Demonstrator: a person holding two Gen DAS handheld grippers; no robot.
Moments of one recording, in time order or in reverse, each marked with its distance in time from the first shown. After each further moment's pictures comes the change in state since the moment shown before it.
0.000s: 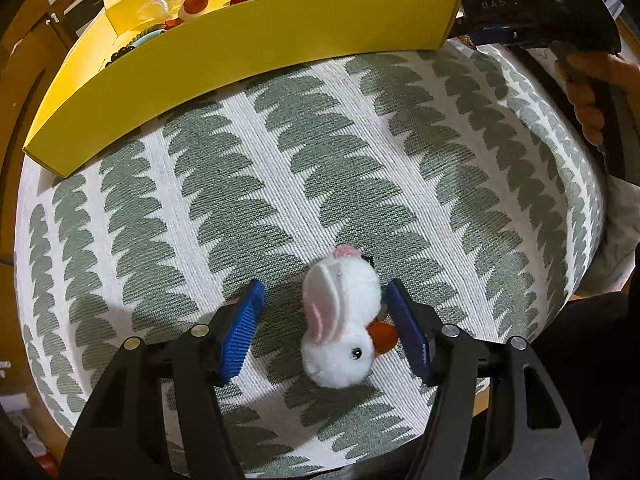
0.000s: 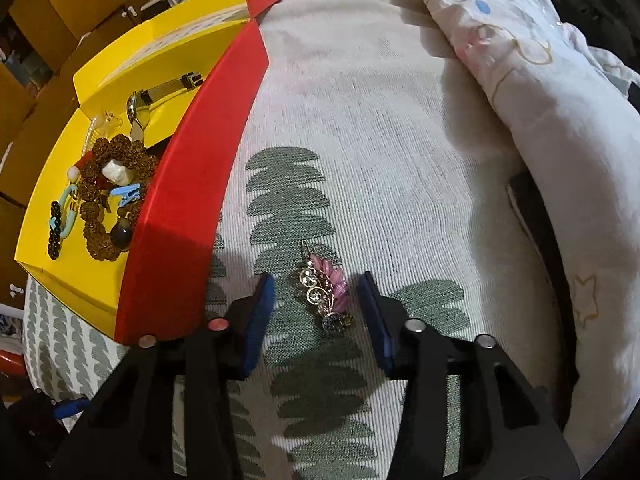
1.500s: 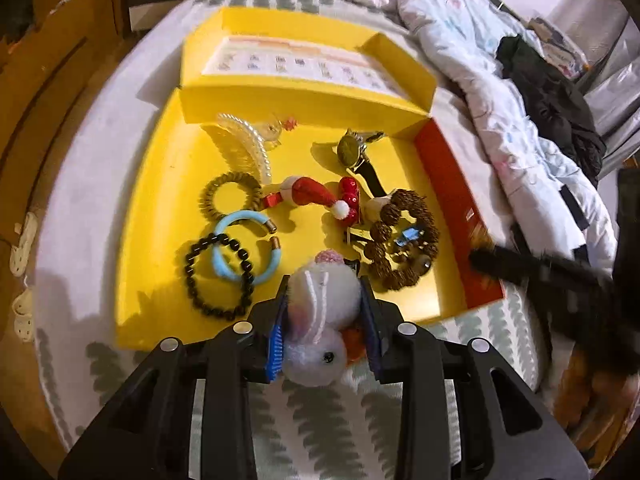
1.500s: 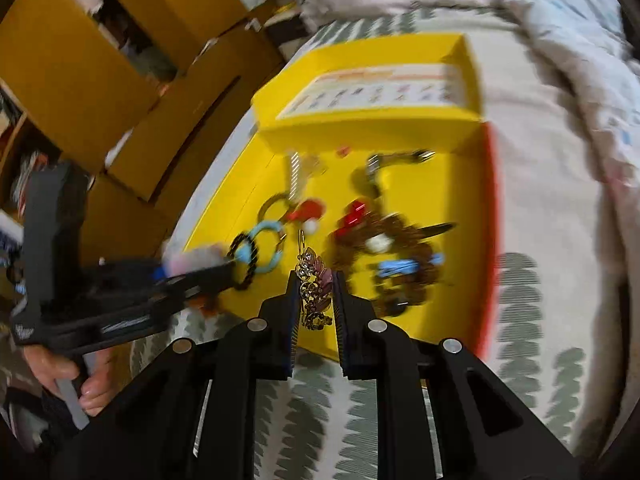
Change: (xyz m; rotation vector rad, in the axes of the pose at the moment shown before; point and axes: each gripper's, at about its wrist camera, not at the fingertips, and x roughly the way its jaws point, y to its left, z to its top) left arm -0.062 0.121 0.140 -0.291 -0.192 -0.126; right arm -0.067 0.144 0.041 -0.182 -0.079 0.383
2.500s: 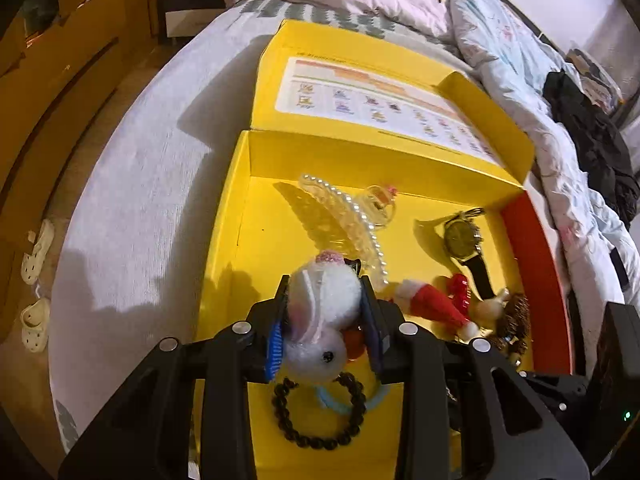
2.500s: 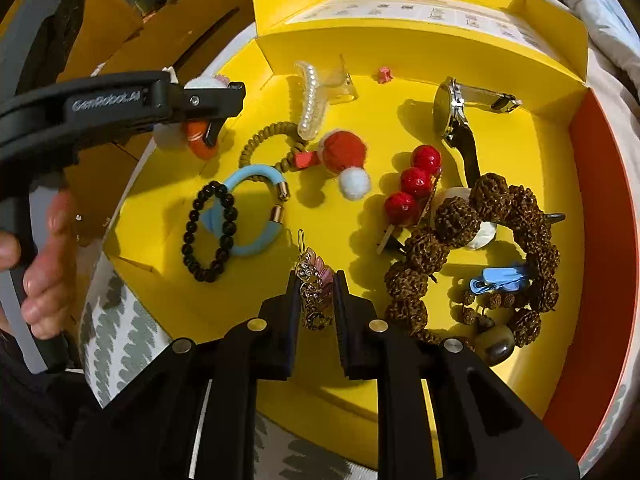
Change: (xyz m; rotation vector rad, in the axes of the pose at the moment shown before) left arm 0.029 0.083 0.060 -0.065 -0.085 0.092; right arm 0.117 0.027 -0.005 -0.076 0.180 -0.086
